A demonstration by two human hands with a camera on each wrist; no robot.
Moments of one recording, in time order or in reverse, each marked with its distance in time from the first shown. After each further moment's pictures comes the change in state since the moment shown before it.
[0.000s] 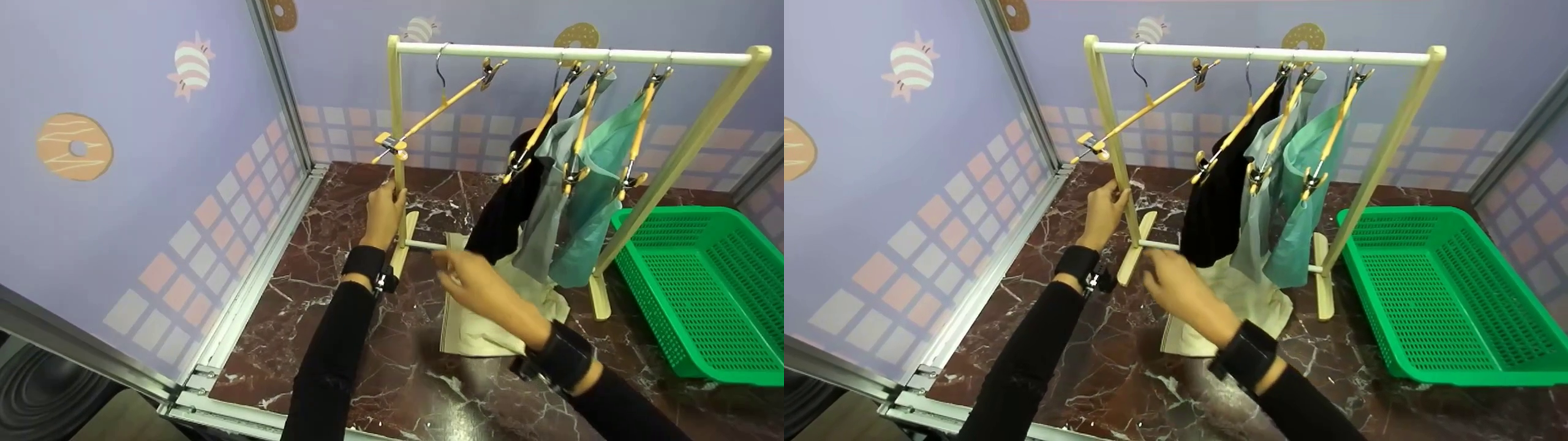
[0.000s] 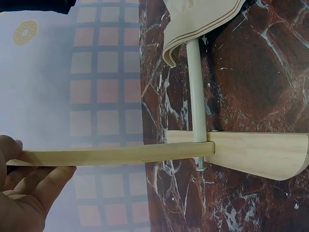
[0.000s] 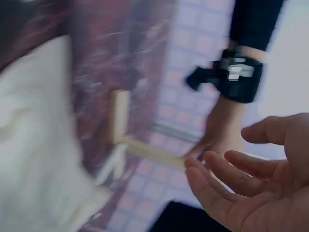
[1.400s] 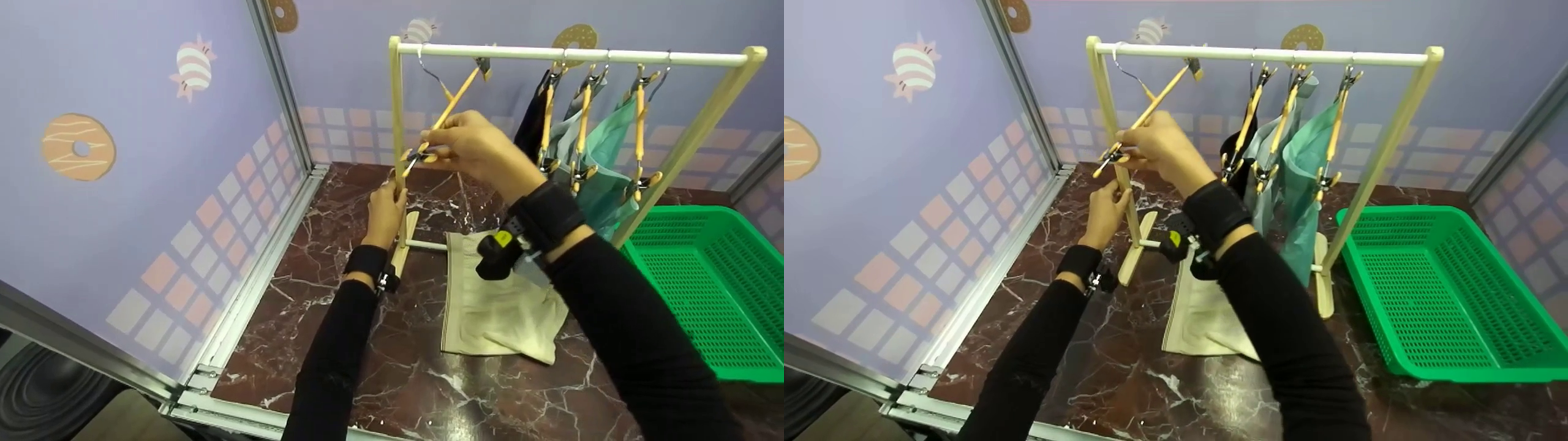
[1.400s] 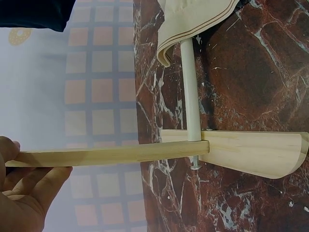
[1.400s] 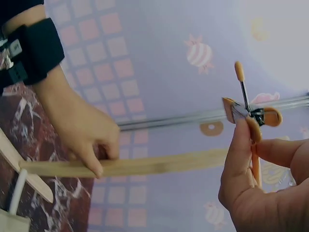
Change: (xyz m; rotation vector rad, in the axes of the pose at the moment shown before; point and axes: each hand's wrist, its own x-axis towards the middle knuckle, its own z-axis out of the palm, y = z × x) left_hand 0.006 -0.001 0.008 0.033 -0.020 -0.028; right_hand 0.142 -0.074 -0.131 0.965 0.035 0.616
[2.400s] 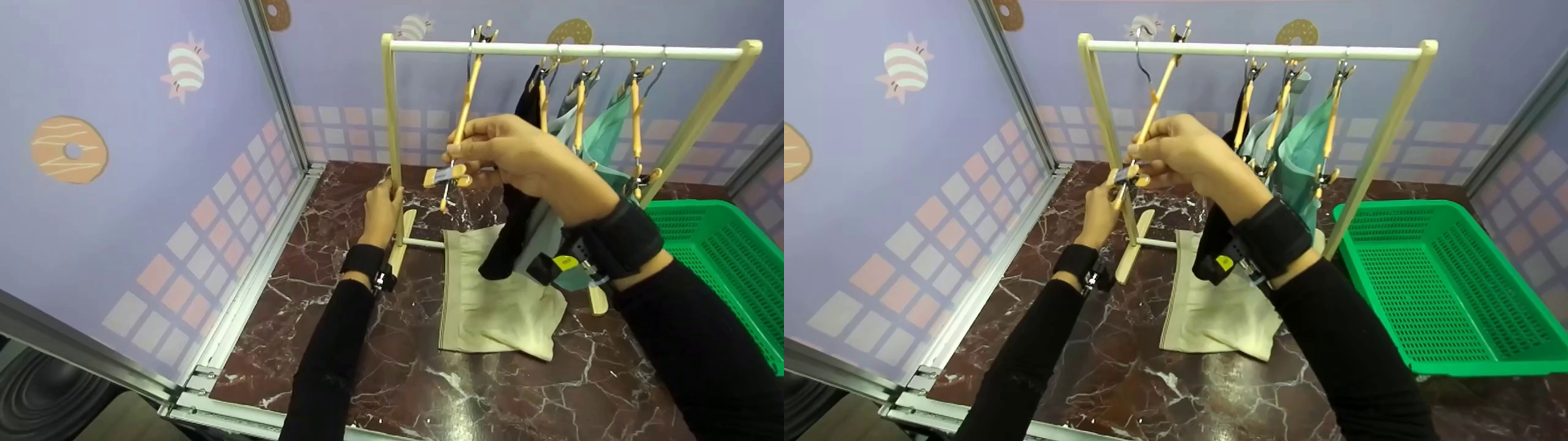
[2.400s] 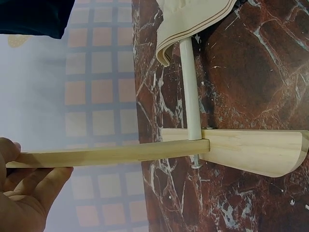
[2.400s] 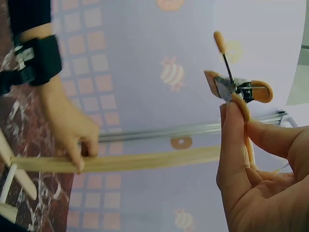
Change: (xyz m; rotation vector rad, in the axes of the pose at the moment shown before) left_hand -0.002 -0.002 -0.009 -0.029 0.009 -0.009; right_hand -0.062 0.002 -0.032 -0.295 -0.160 -0.126
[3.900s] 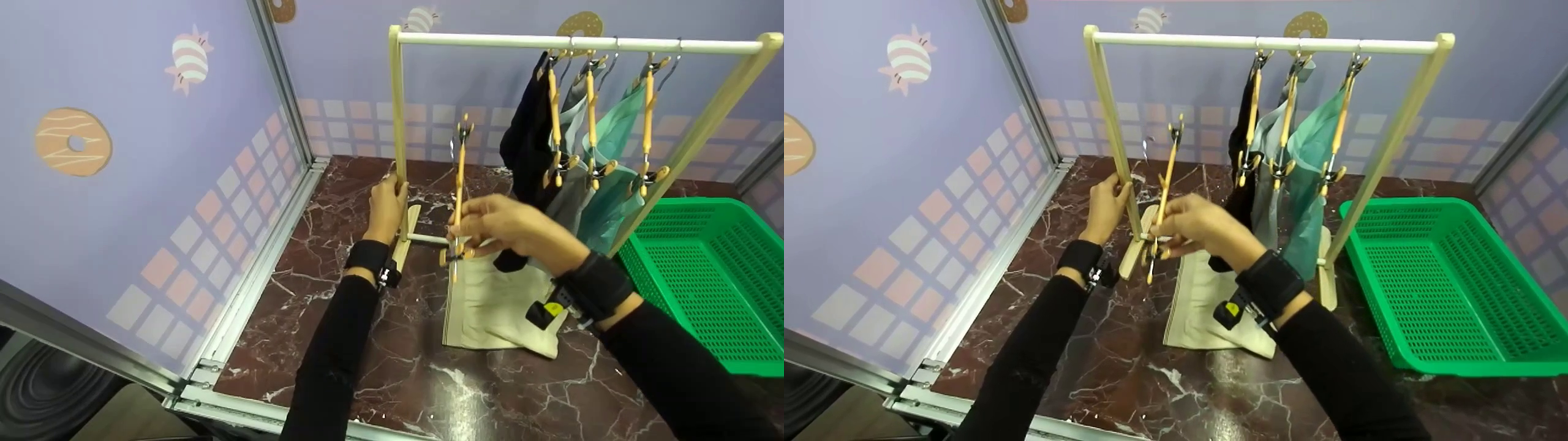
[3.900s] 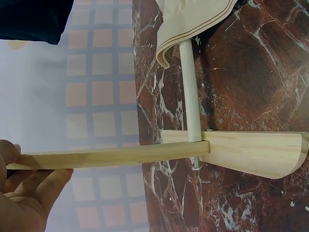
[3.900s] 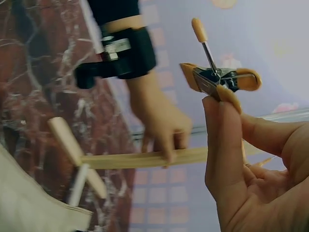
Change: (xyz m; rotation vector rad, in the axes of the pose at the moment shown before) left_hand -0.003 0.007 0.000 0.000 -0.004 0.014; right_hand 0.009 0.099 0.009 -0.087 -0.127 0.237
